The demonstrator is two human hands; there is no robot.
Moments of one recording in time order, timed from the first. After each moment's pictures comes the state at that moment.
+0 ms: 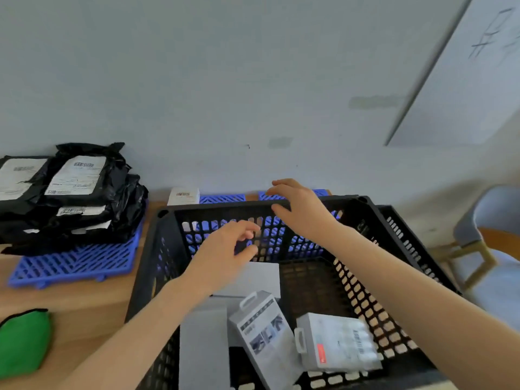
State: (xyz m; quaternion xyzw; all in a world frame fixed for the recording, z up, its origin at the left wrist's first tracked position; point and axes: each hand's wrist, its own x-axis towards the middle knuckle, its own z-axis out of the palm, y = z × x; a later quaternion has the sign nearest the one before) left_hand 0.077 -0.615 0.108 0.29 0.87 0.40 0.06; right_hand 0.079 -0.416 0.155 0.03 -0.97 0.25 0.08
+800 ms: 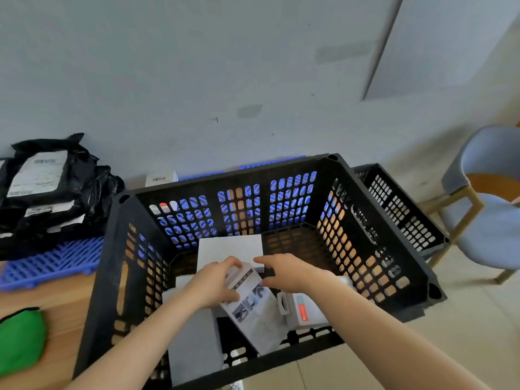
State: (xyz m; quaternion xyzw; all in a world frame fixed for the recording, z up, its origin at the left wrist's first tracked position) left_hand 0.113 -0.592 0.010 0.25 0.91 0.14 0.32; right_hand 0.177 -0.404 0.019 -0.04 -0.92 0.28 -0.27
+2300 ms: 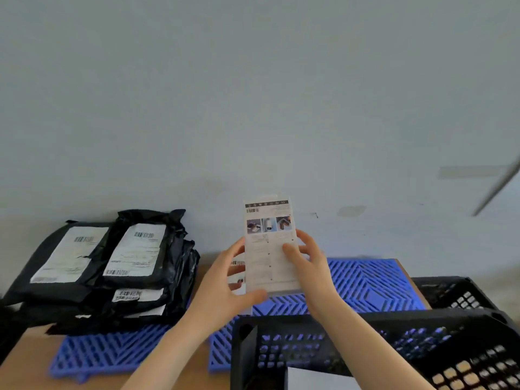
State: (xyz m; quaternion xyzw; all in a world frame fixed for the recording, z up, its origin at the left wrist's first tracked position) left_hand -0.105 -0.725 0.117 0.19 0.79 0.58 0.09; right_hand -0.090 -0.544 0.132 -0.20 -0.72 0.66 0.10
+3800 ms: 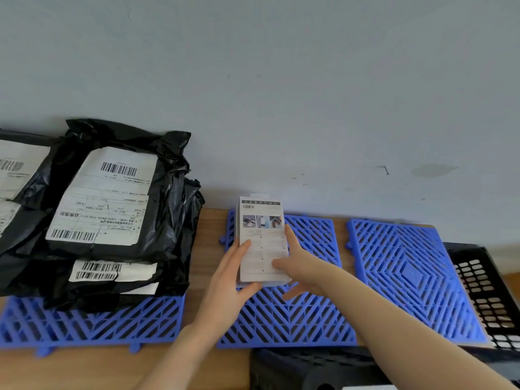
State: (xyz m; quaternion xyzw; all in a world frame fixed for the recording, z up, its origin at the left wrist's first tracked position) left_hand -0.183 -0.752 -0.092 0.09 0.81 0.56 0.16; right_hand -0.211 -0.576 -0.023 -0.26 -0.76 0.47 -0.36
